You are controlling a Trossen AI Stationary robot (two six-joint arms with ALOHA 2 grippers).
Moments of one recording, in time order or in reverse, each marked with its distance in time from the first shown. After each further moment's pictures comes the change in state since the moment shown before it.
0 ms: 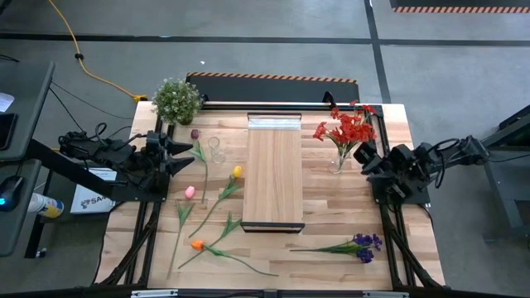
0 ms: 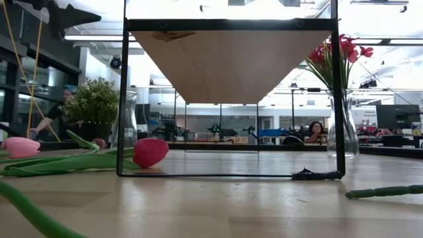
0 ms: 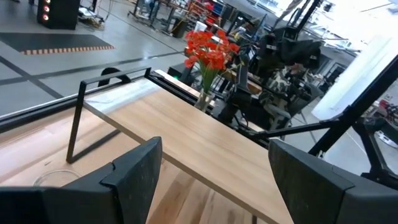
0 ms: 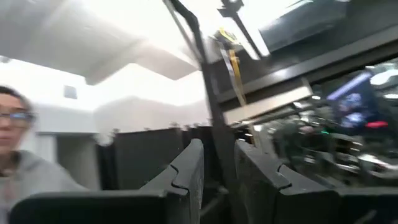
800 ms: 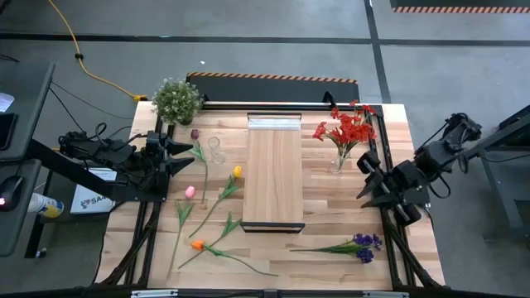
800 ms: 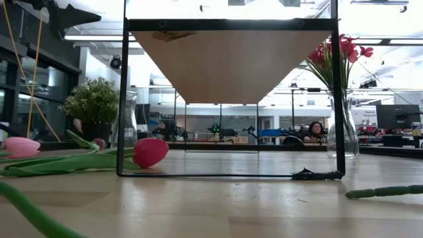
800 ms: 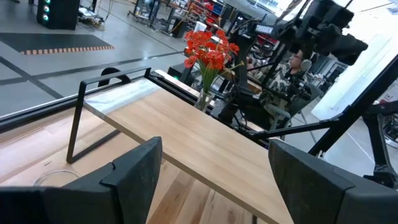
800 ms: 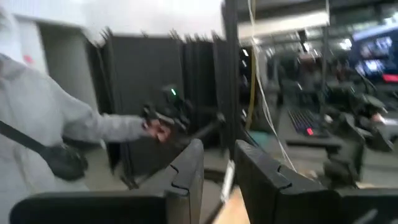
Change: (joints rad) left arm 0.000 0.000 0.000 0.000 0.004 0.000; right arm 0.389 0.292 0.592 -0.753 0.320 -0.275
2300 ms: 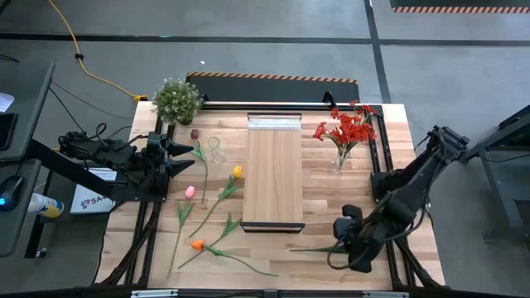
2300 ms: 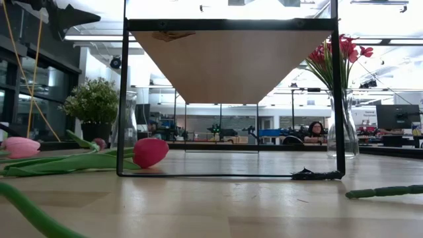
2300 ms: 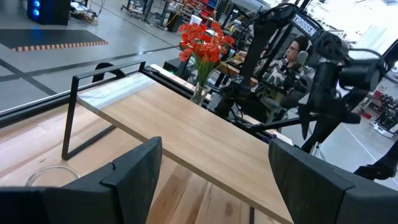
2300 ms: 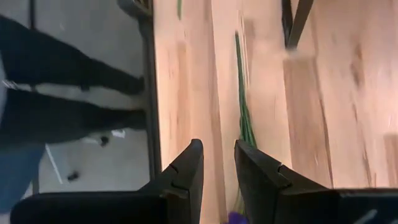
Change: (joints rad) left arm 0.000 0.000 0.000 -0.015 0.029 0.004; right arm 0.133 0.669 0.310 -0.884 -0.113 0.882
